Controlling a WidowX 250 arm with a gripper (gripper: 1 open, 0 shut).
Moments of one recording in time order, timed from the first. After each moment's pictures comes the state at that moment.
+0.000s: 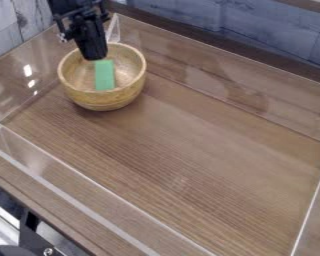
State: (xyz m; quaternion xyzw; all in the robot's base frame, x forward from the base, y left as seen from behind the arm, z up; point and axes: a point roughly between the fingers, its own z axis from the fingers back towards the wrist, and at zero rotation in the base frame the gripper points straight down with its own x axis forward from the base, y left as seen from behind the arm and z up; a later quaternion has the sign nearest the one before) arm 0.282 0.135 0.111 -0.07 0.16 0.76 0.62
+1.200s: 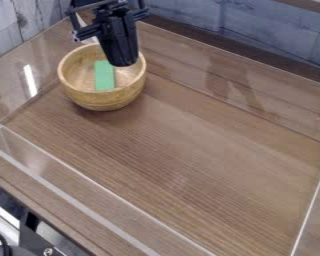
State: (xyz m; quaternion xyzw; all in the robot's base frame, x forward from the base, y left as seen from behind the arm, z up) arm 0.243 0.048 0.154 -0.08 0.18 0.66 0.73
